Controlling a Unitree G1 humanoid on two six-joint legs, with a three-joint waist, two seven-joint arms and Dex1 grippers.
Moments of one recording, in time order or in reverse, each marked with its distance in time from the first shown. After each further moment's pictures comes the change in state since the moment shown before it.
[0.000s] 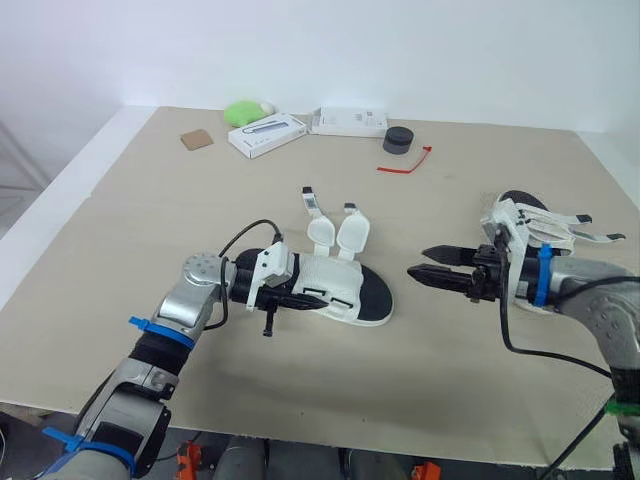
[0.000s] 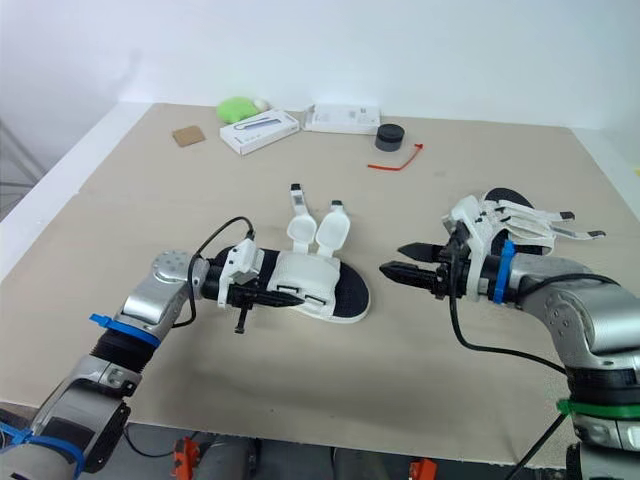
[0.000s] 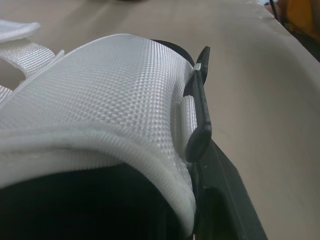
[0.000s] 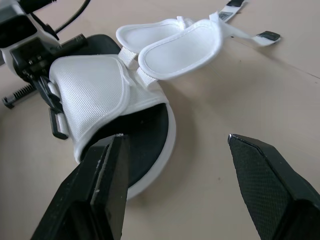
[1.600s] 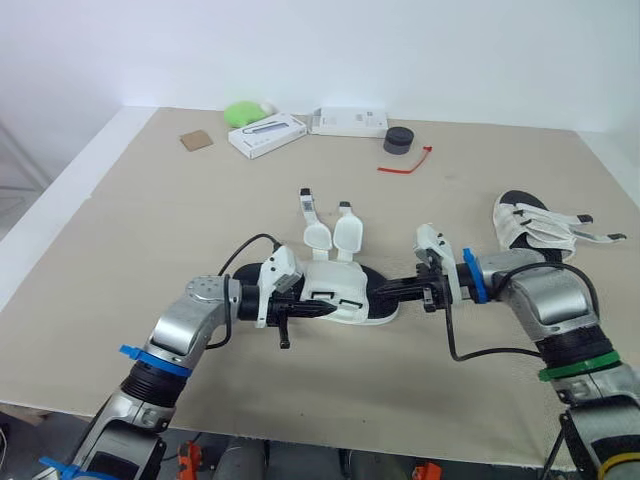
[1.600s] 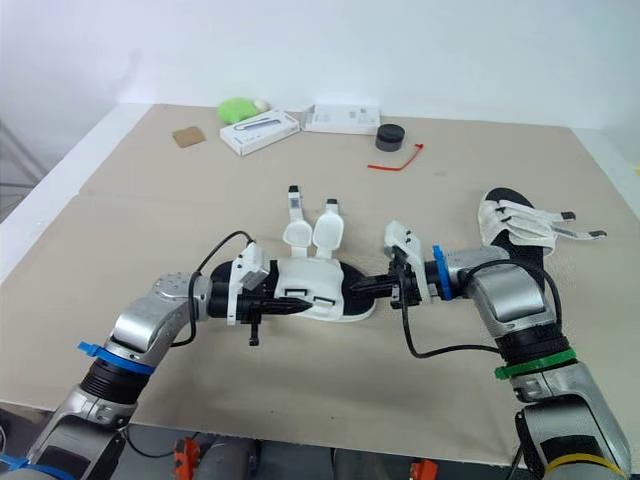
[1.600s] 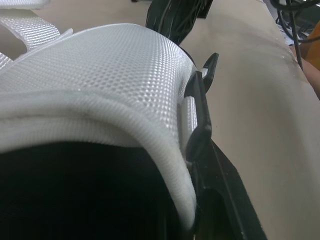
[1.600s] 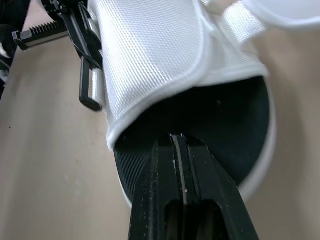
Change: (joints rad) left arm 0.143 0.001 0.010 -0.337 -0.089 0.404 0.227; right arm -0.162 0.144 0.331 0.240 -0.312 -0.248 0.360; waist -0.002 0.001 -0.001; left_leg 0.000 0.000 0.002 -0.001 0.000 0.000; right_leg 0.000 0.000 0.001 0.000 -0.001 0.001
